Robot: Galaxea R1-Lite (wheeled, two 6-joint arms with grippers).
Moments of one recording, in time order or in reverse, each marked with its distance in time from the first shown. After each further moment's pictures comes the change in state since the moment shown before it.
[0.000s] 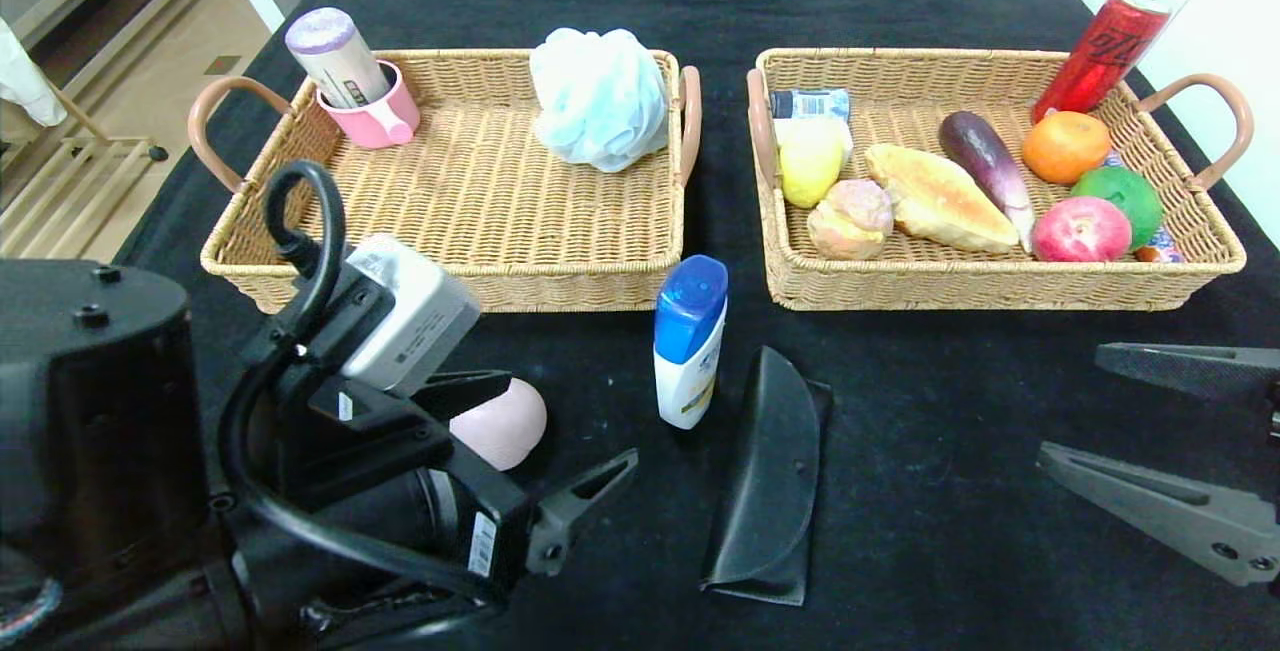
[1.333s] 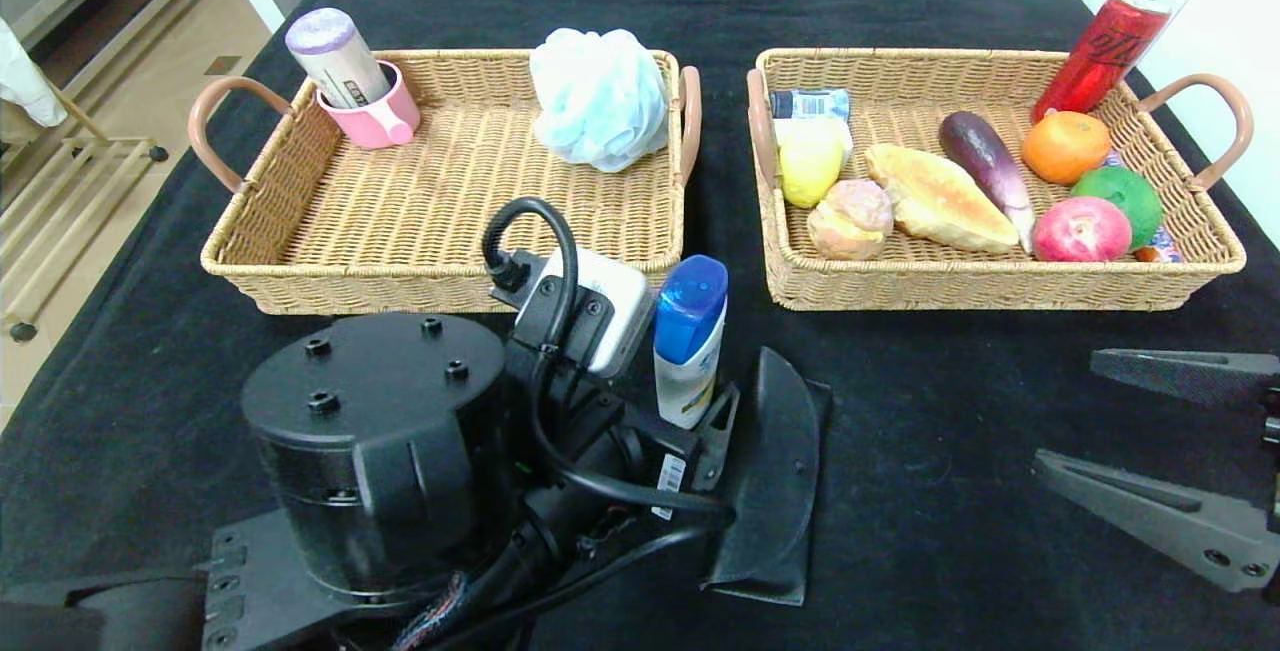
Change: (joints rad) left arm -0.089 0.301 -0.011 -0.493 0.250 0.085; right arm 0.004 0.005 0.008 -0.001 -0.001 -0.003
